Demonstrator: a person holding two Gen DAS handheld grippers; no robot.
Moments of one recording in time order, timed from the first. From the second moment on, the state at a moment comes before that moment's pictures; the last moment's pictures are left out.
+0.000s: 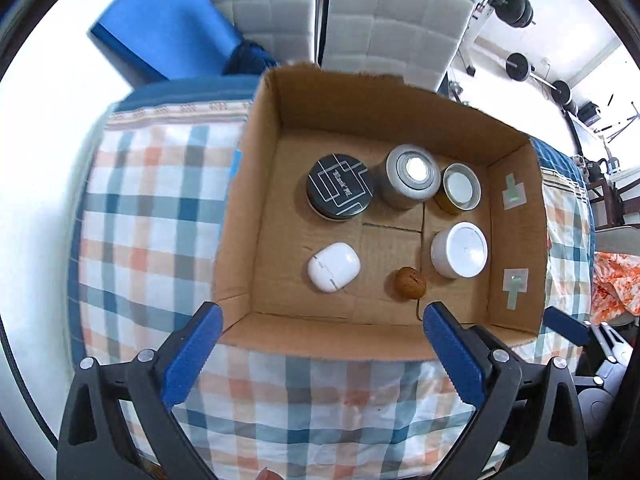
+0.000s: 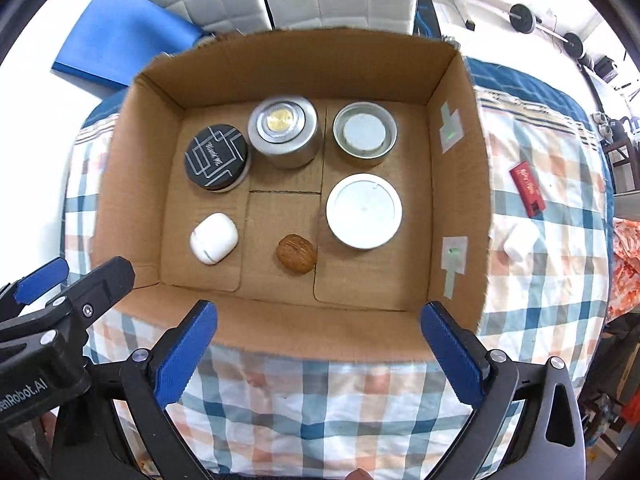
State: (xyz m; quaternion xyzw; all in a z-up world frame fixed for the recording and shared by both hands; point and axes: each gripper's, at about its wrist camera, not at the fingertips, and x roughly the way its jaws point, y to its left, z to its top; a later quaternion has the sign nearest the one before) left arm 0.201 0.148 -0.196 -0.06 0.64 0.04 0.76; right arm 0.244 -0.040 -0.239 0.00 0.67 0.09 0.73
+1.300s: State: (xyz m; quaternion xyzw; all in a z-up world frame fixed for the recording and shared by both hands) left arm 0.176 0.019 -0.109 0.01 0.57 -0.05 0.82; right arm 0.188 -0.200 -0.140 0.08 0.60 0.03 0.79
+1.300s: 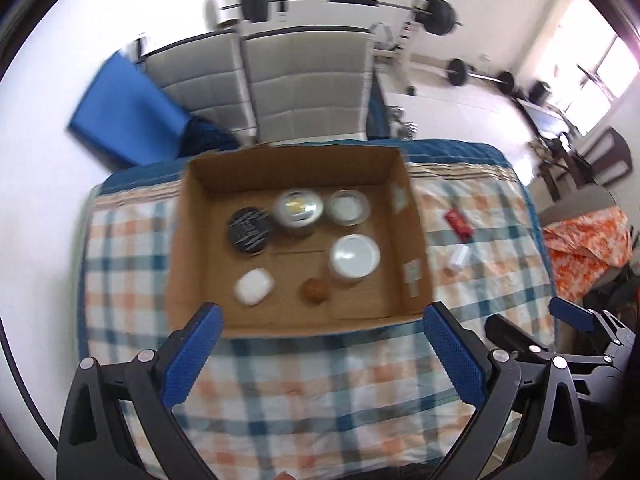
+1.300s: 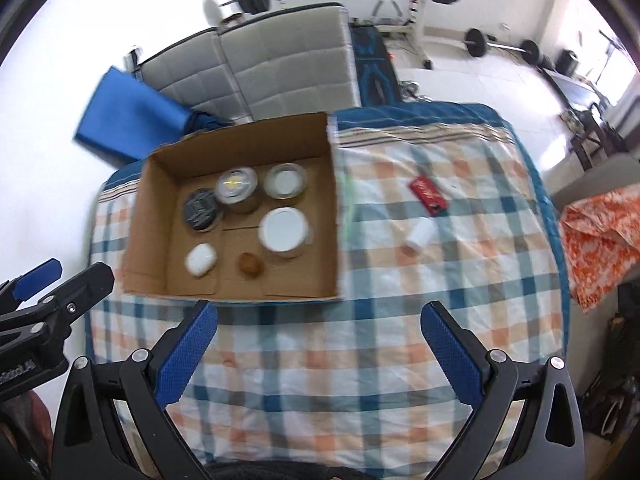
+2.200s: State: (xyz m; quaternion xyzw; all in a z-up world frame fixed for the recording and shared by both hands) left arm 0.305 -0.253 -0.378 0.18 0.75 -0.11 0.63; right arm 0.310 -0.457 -0.345 0.12 0.71 -0.07 0.69
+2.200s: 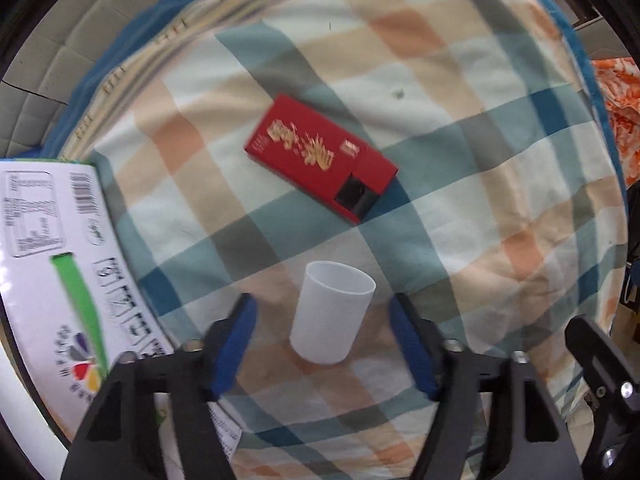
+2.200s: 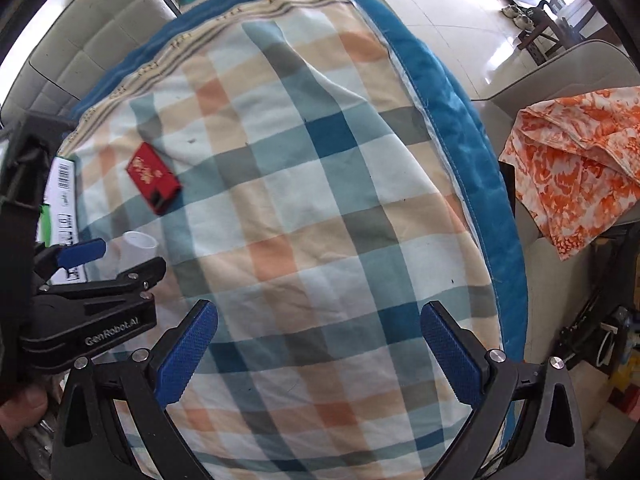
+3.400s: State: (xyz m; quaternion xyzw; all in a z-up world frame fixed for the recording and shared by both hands) left arm 0.311 -0.165 -0.338 0.03 0.66 0.04 0.75; right arm 0.447 -0.356 -0.408 0.10 0.72 0.10 0.68
